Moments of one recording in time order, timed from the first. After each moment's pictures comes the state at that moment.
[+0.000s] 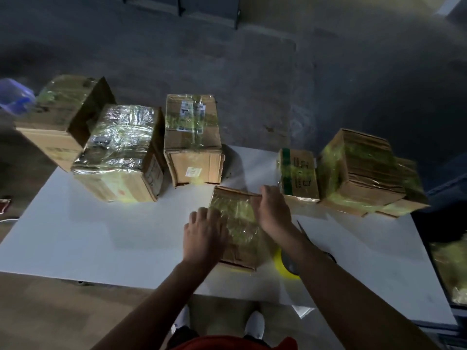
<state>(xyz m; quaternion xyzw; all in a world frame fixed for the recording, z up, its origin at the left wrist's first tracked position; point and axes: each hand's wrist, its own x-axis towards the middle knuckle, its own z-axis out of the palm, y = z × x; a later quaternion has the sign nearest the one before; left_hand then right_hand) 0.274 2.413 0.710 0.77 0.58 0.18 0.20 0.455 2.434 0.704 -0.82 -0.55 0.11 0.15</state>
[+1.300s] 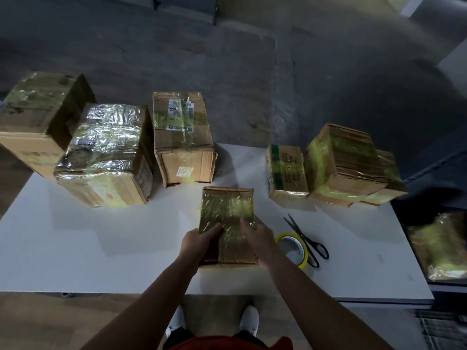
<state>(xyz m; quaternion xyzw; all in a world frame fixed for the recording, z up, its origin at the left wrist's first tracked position) 0.260 2.428 0.660 0.35 0.62 0.18 0.67 0.416 2.383 0.676 -0.83 -0.29 0.38 0.28</state>
